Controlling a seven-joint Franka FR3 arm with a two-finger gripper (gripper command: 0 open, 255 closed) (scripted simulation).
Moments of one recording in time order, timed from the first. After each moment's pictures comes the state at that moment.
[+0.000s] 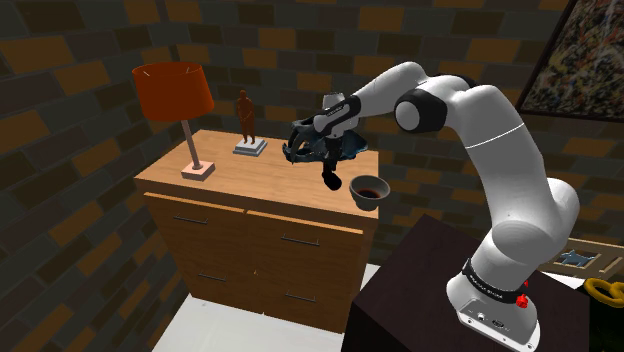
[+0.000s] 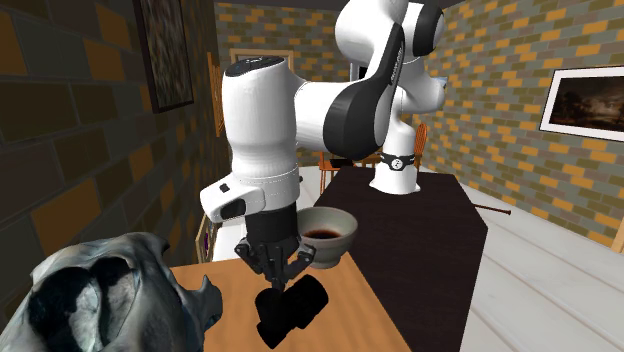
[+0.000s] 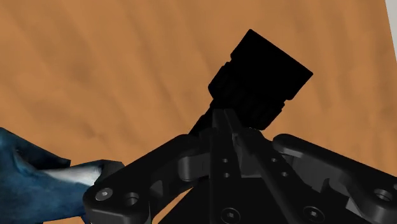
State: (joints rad) arm -0.11 0.81 -0.19 -1.43 0.14 2.13 -0.39
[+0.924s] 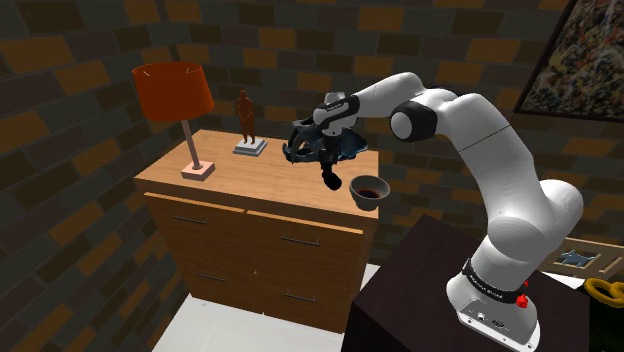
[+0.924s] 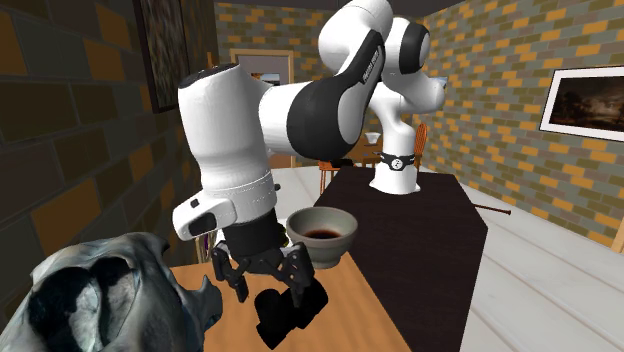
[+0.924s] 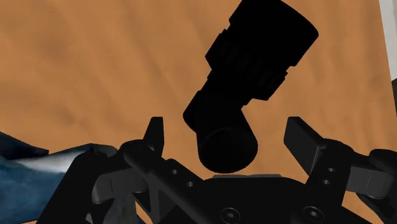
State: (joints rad) arm -0.20 0.94 -0.13 -1.19 0.23 2.00 -0.44
